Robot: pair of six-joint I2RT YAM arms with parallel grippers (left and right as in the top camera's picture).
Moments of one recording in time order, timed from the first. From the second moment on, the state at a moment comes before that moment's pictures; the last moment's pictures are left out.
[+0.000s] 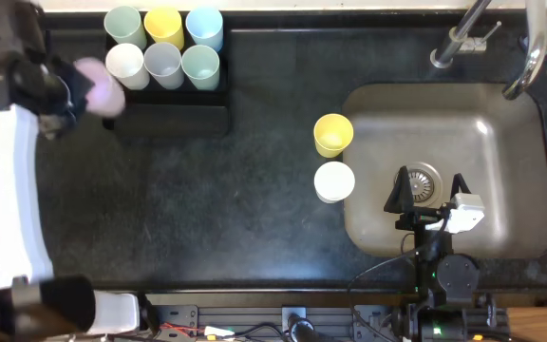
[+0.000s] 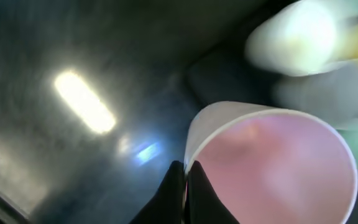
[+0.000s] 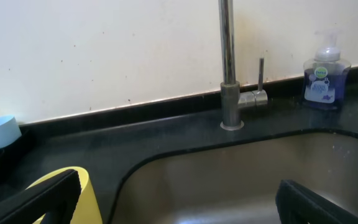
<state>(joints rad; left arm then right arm) 0.18 1.62 1.68 -1.30 -0.07 -0.78 -0.02 0.01 0.02 -0.01 0.04 0.20</state>
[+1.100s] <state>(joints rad) 0.18 1.83 1.60 -1.04 -0.05 -0.81 -0.02 0.01 0.02 -0.01 0.04 0.20</state>
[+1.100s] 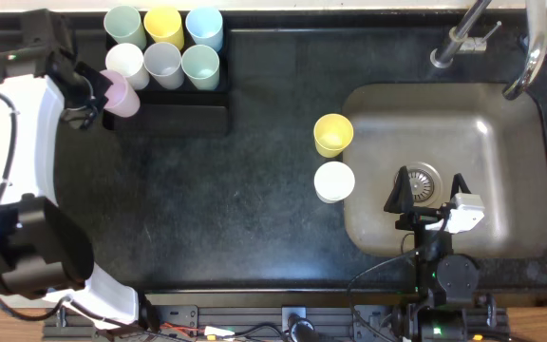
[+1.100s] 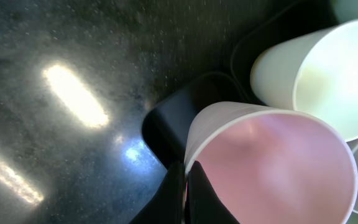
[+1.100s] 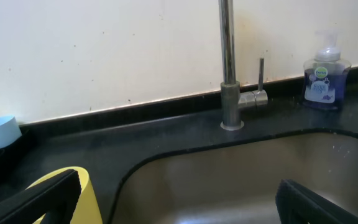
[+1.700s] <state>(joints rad) 0.16 1.86 1.60 -1.04 -0.13 -0.81 -0.02 0.01 0.02 -0.01 0.04 0.20</state>
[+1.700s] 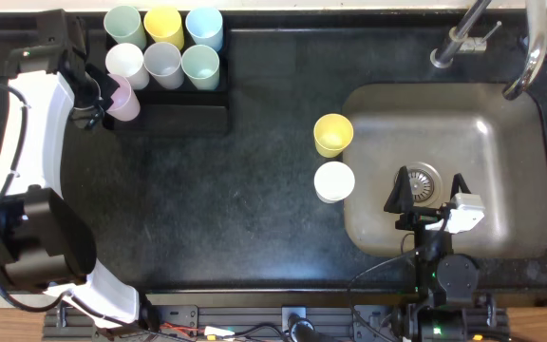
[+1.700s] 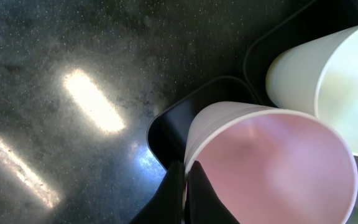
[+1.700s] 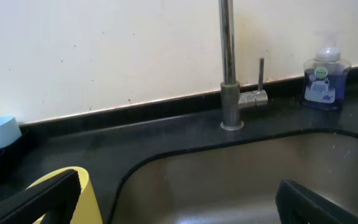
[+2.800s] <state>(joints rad) 0.16 1.90 1.60 -1.05 -0.13 -0.81 -0.02 0.01 0.02 -0.01 0.04 0.20</state>
